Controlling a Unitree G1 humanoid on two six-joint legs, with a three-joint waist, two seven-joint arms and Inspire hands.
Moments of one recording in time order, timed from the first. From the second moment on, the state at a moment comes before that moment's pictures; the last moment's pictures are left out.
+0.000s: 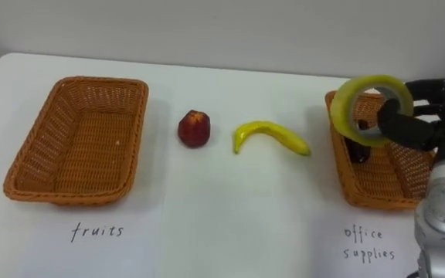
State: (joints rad) left arm 0.35 0.23 0.15 1.00 0.19 0.12 0.14; right arm 0.02 -0.43 -0.26 0.02 -0.01 0.15 -0.32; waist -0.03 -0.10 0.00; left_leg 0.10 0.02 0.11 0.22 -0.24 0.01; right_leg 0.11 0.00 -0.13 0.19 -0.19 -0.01
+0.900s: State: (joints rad) left arm 0.36 0.24 0.17 0.99 0.16 0.11 0.14; right arm 0.03 -0.46 -0.31 0.07 -0.02 0.15 -0.30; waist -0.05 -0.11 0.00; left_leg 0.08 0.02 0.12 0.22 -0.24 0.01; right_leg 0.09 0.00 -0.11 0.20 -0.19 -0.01
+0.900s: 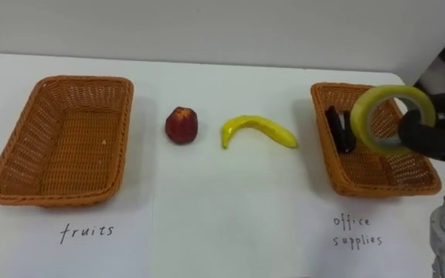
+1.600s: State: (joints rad) left arm 0.36 0.24 0.18 0.97 0.16 0.12 0.16; right arm 0.03 -0.46 -0.30 0.07 -0.09 0.15 -0.27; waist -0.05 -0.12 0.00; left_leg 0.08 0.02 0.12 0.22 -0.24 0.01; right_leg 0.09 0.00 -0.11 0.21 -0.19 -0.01
